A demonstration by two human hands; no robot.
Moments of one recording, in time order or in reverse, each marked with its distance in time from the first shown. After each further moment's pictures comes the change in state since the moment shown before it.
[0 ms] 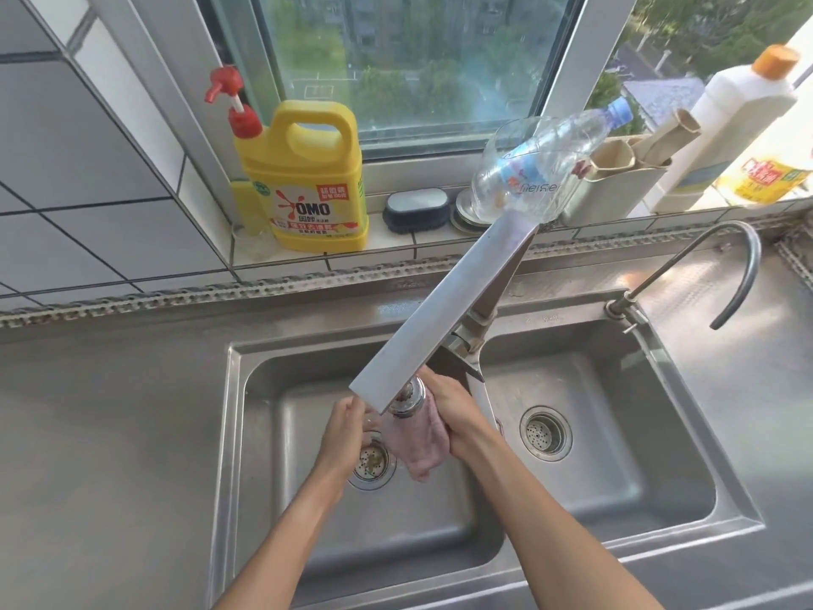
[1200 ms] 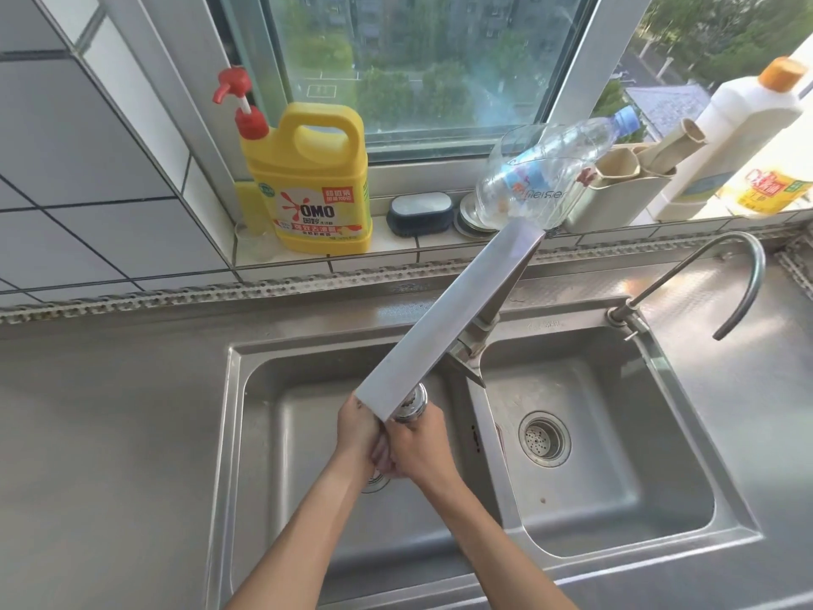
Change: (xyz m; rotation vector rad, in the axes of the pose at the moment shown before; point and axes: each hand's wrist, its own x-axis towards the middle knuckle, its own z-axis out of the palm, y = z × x) left_hand 0.005 0.028 0.029 -0.342 0.117 -0.110; right_hand -0.044 0.022 0.054 -0.472 0.201 -0.320
